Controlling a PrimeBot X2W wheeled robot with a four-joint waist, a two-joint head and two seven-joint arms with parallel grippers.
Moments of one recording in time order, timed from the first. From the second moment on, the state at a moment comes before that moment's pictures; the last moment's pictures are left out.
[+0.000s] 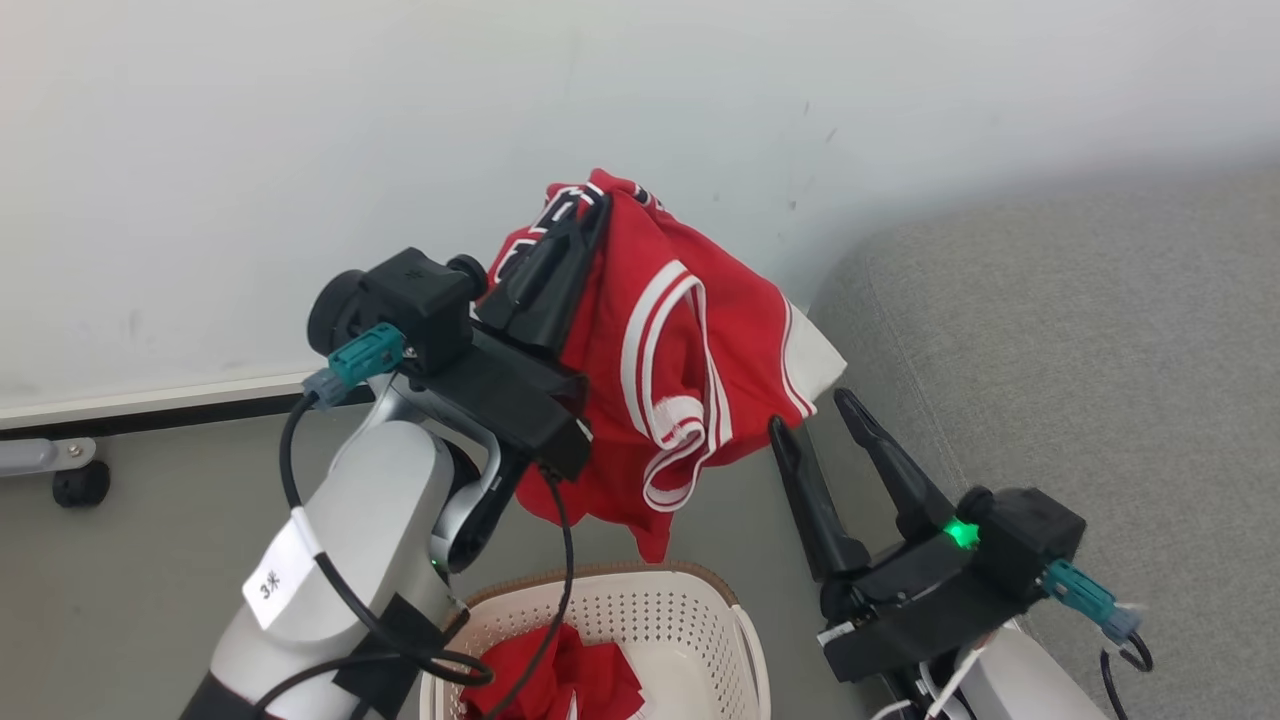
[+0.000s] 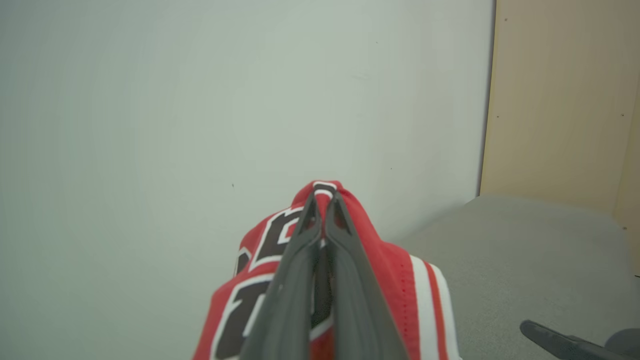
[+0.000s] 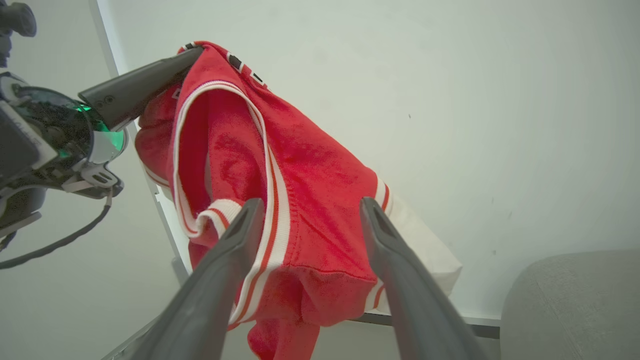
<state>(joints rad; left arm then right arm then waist) -0.70 0.11 -0.51 0.38 -0.52 -0.13 -0.18 -0.27 -0.09 0.43 0.14 0.38 0.12 -0.26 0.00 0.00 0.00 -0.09</state>
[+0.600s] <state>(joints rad) -0.70 0.08 -0.58 0.32 -0.54 -0.13 -0.14 -0.50 -0.12 0.60 0.44 0.36 0.12 -0.18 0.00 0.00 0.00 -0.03</state>
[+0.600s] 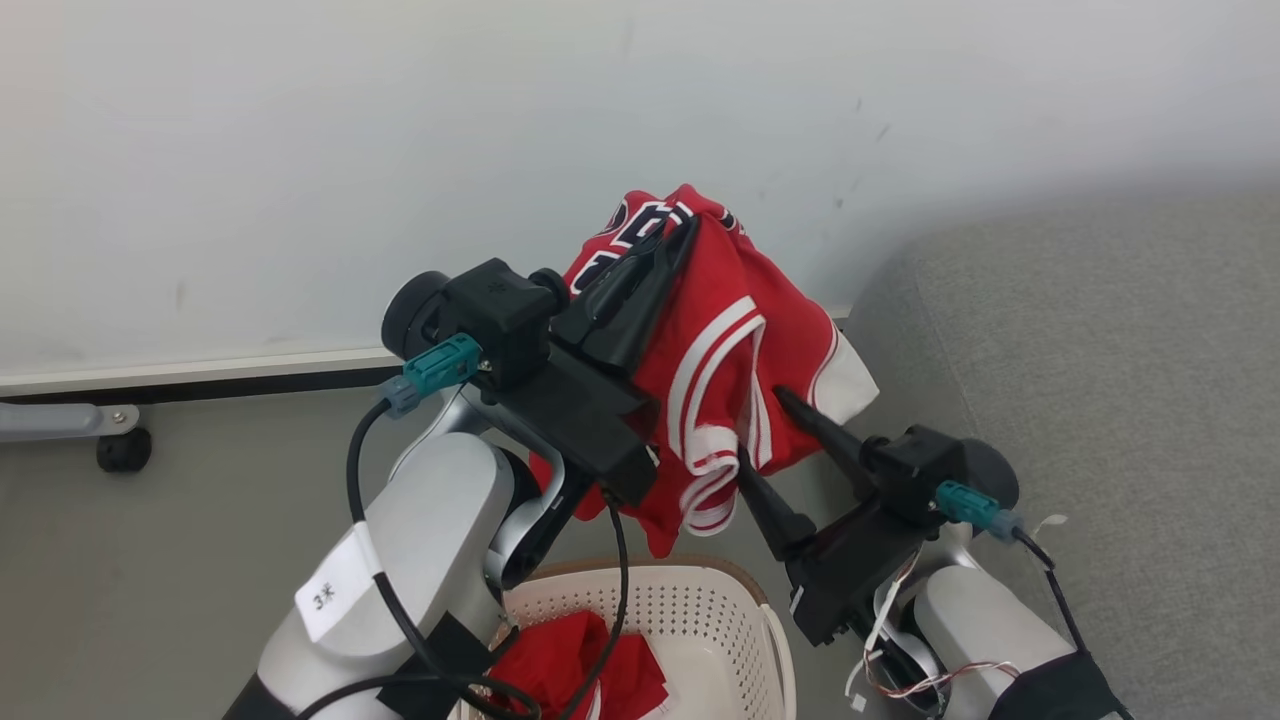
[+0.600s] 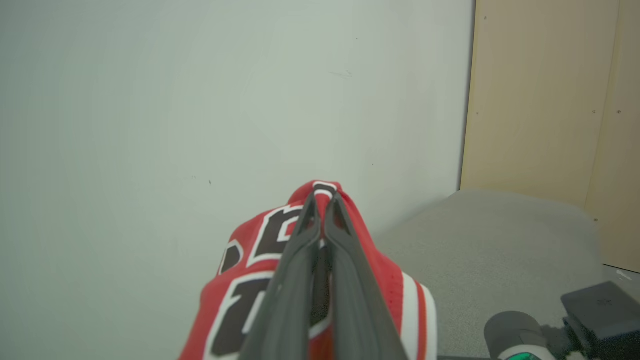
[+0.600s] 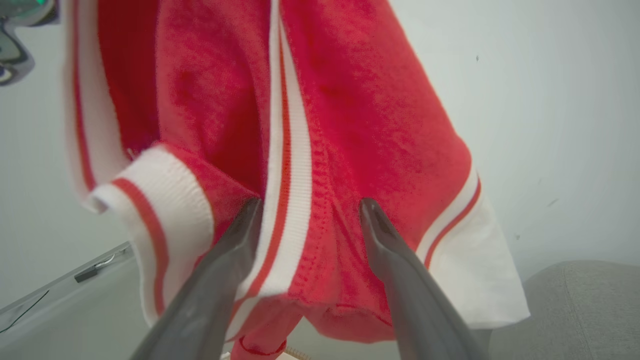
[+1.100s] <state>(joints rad) -0.71 0.07 -0.63 0.29 -0.55 -0.13 -0.11 -0.65 -0.10 0.68 0.64 0.39 0.12 -0.19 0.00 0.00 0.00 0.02</state>
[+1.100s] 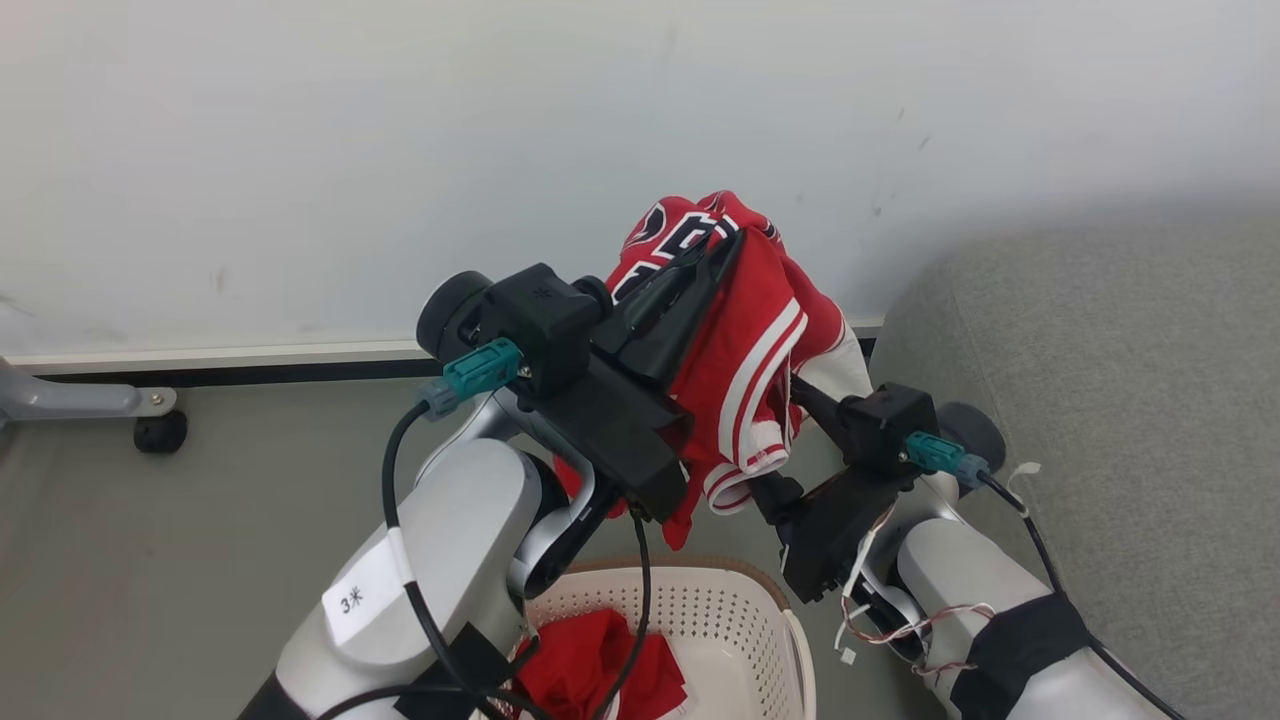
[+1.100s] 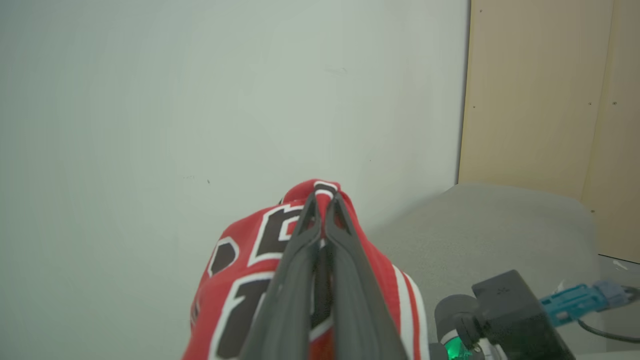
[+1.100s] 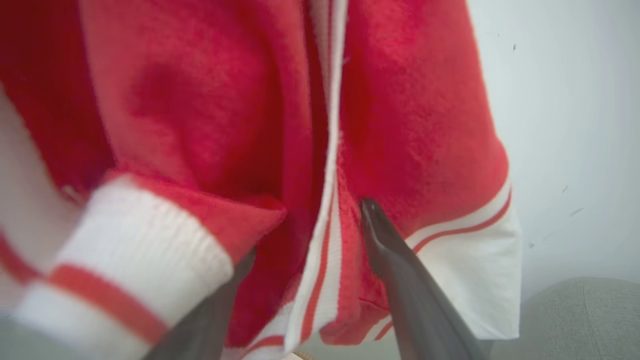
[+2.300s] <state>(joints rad) -0.52 0.15 -0.62 0.30 -0.57 -0.11 -0.09 -0.57 -0.21 0.48 0.49 0.50 0.11 -0.25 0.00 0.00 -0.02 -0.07</state>
